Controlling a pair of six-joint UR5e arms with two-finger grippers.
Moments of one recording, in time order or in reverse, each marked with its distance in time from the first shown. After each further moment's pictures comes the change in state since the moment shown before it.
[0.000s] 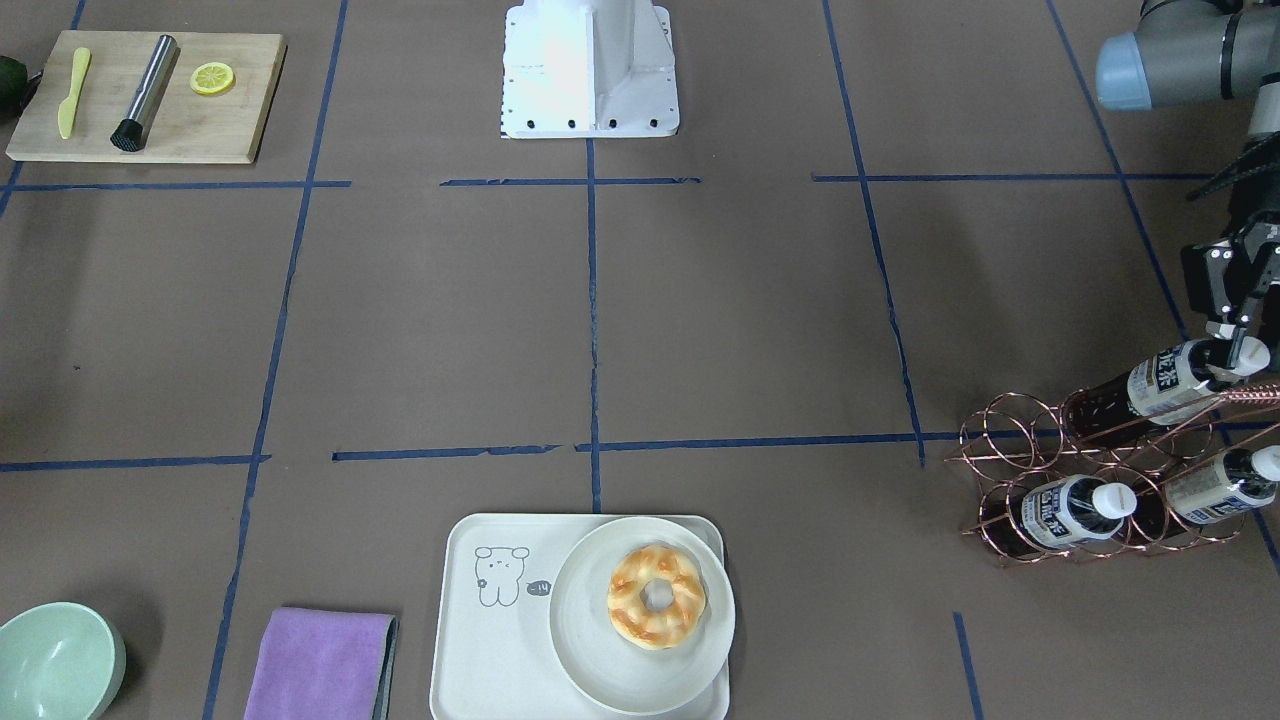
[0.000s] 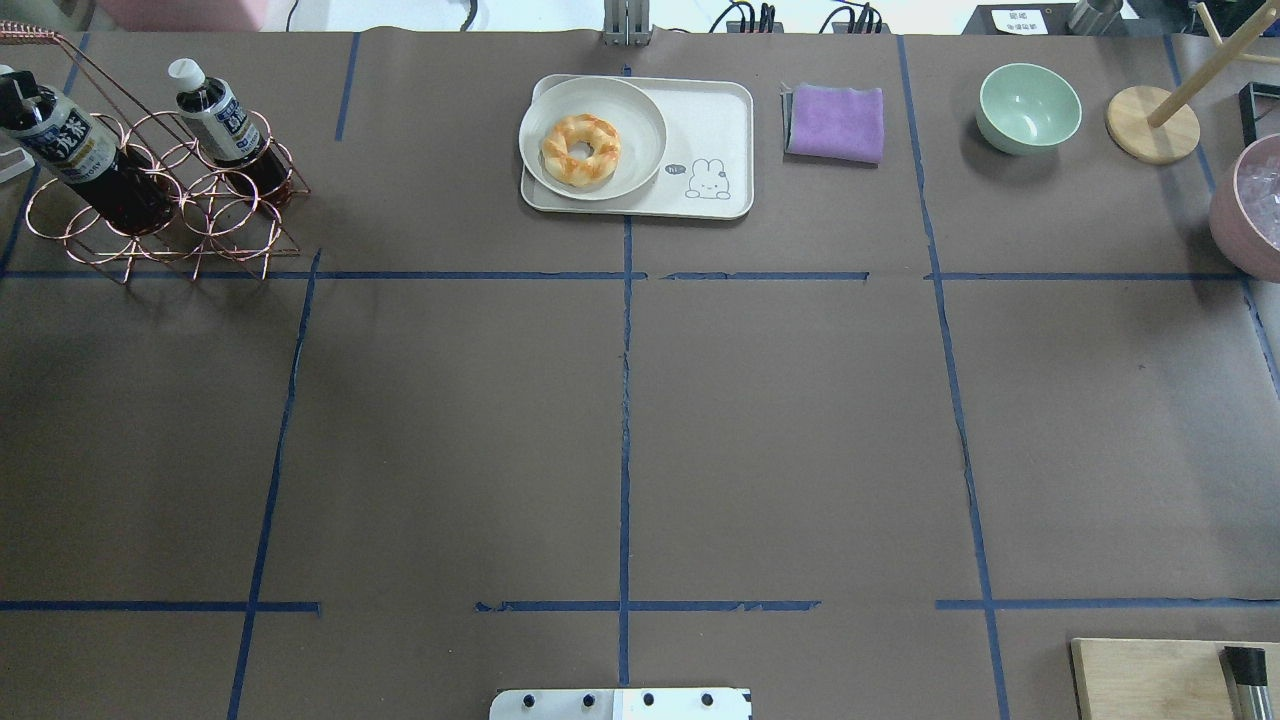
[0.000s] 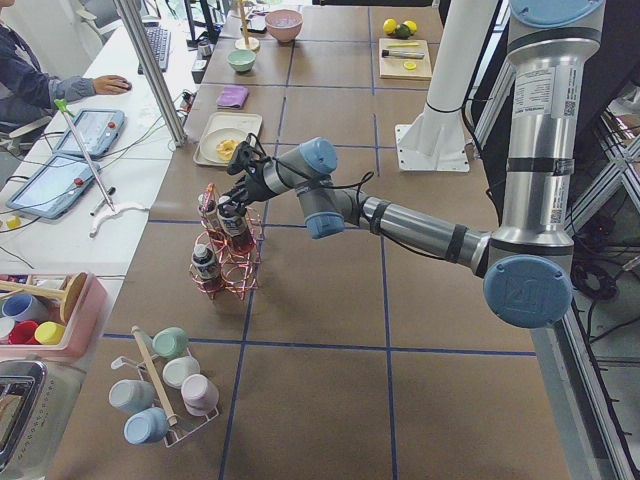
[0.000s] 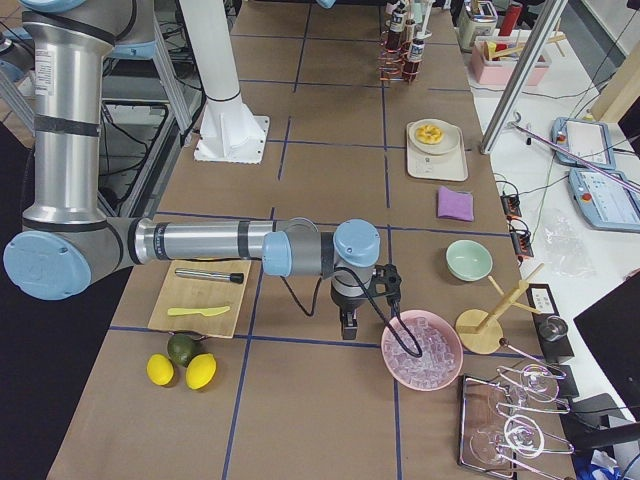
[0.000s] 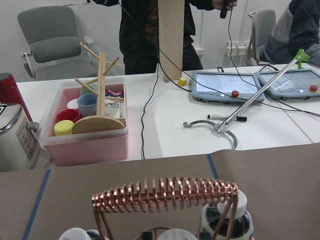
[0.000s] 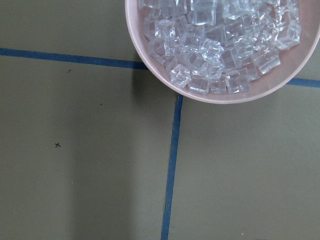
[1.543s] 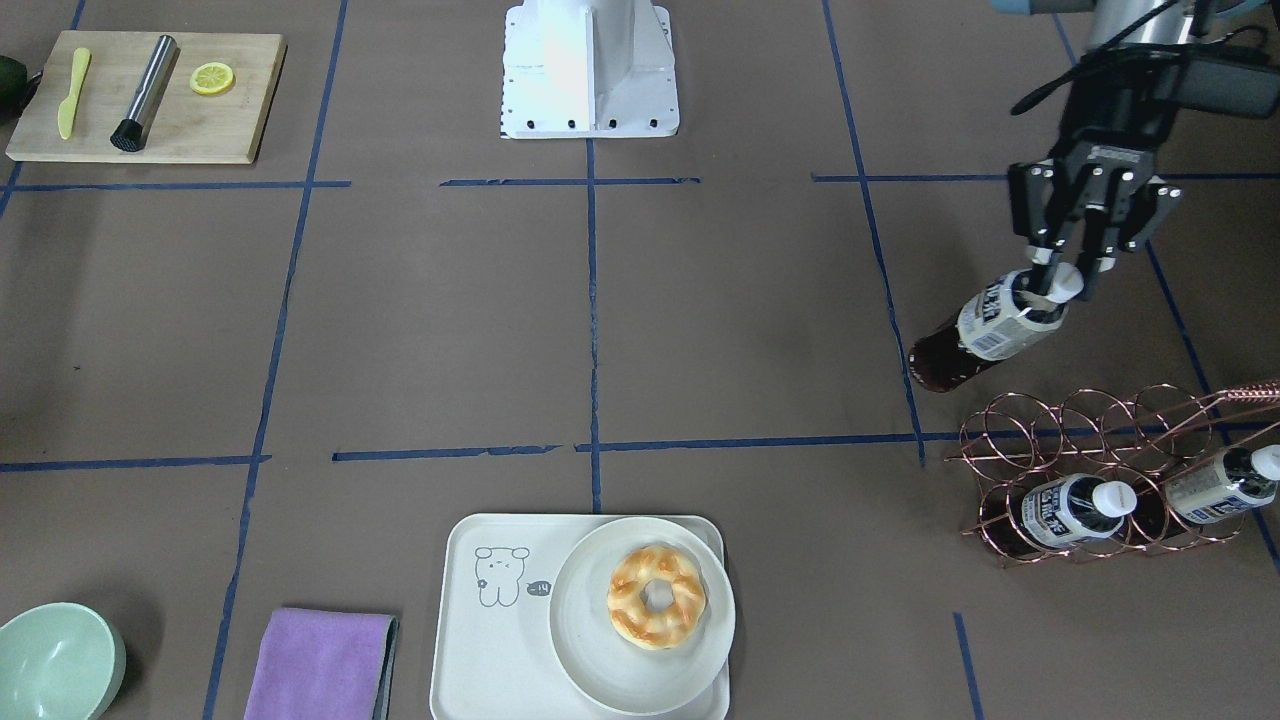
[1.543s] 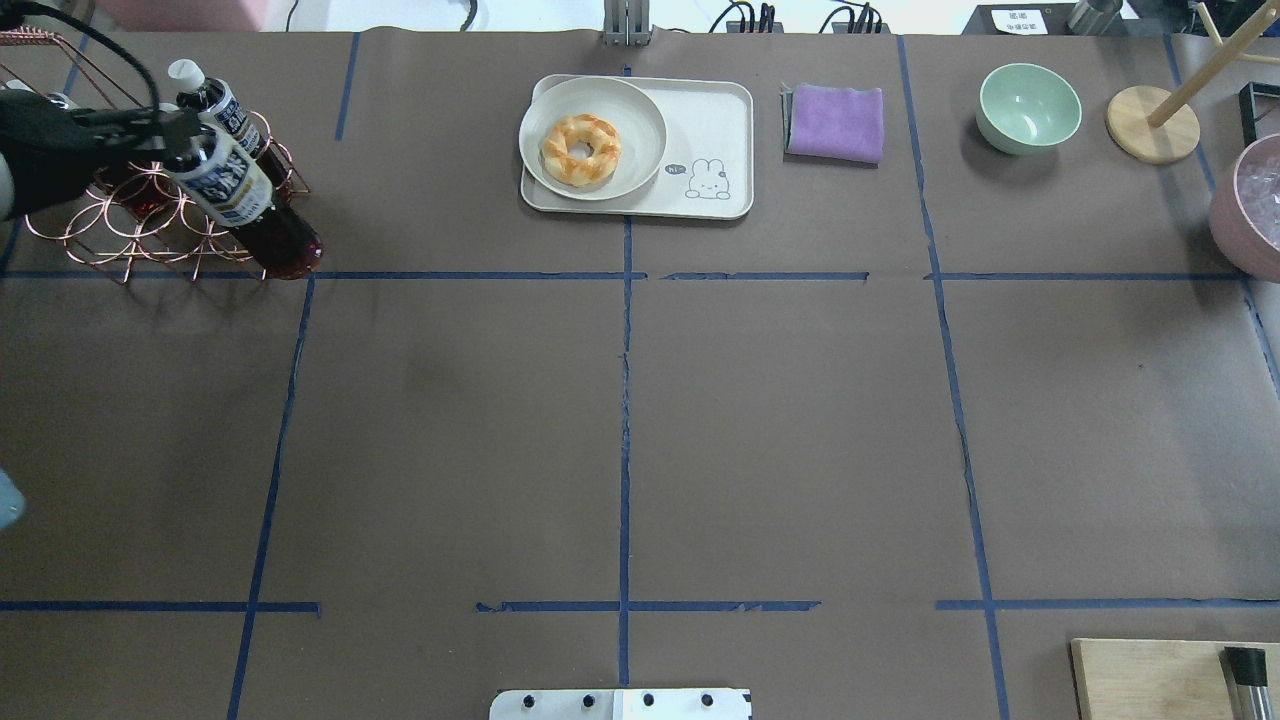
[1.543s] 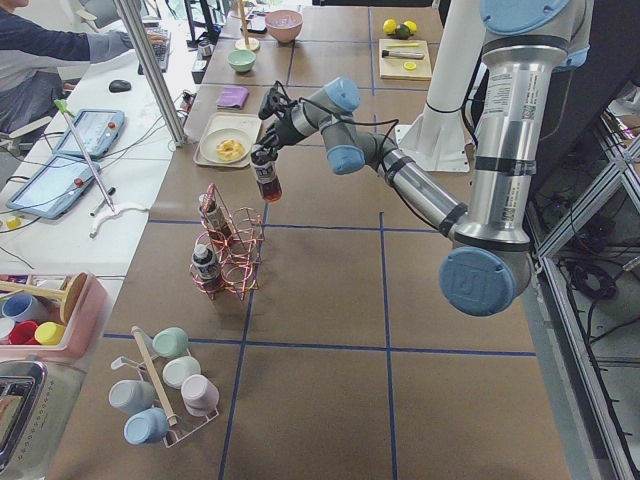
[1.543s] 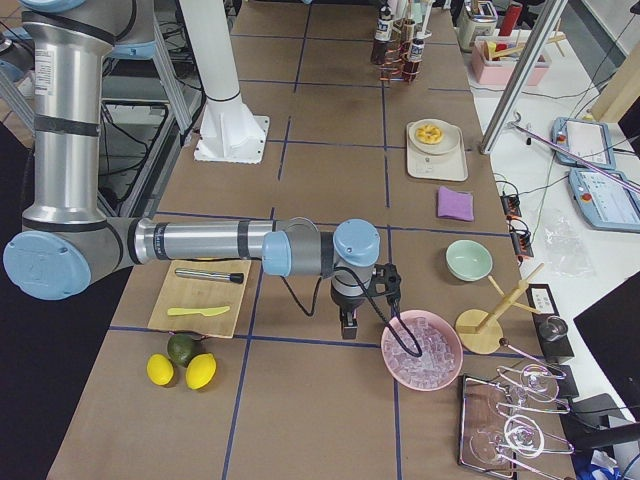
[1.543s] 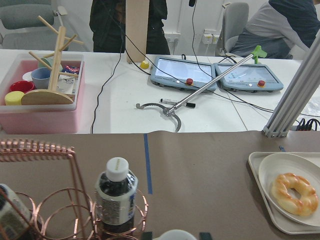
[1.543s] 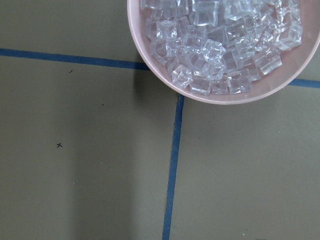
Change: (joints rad) left arm 0.328 -0.182 -0.286 0.486 0.235 -0.193; right arm 0.000 0.000 0.002 0.001 0.003 0.000
